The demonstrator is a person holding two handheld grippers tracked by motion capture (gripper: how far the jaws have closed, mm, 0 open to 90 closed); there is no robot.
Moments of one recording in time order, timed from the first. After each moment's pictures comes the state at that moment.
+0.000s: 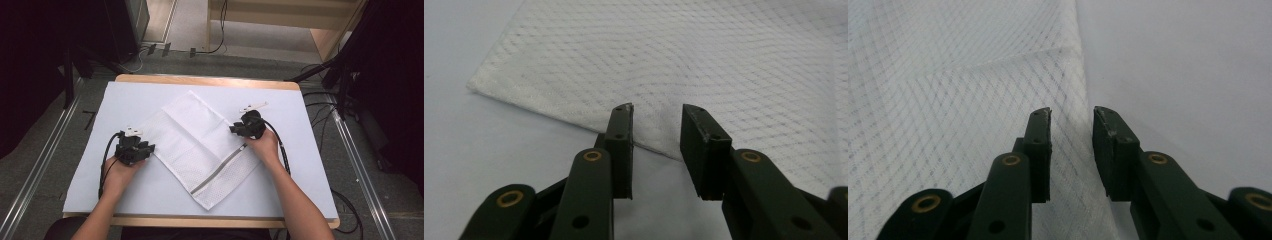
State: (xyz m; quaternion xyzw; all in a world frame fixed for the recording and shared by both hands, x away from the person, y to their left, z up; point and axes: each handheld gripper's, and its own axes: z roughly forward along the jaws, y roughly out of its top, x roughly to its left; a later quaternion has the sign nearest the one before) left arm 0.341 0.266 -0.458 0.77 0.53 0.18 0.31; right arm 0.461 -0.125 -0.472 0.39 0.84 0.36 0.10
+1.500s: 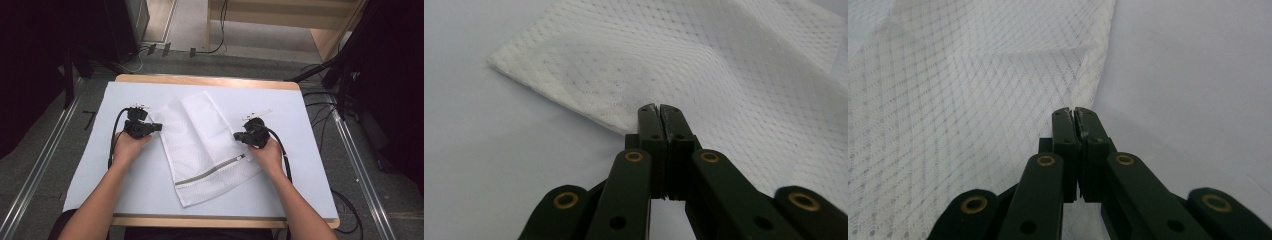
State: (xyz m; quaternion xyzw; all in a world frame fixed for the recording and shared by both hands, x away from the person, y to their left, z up) left arm 0.428 0.264 -0.442 0.77 0.53 0.08 0.35; right arm 0.426 -0.132 -0.465 0.41 0.84 0.35 0.07
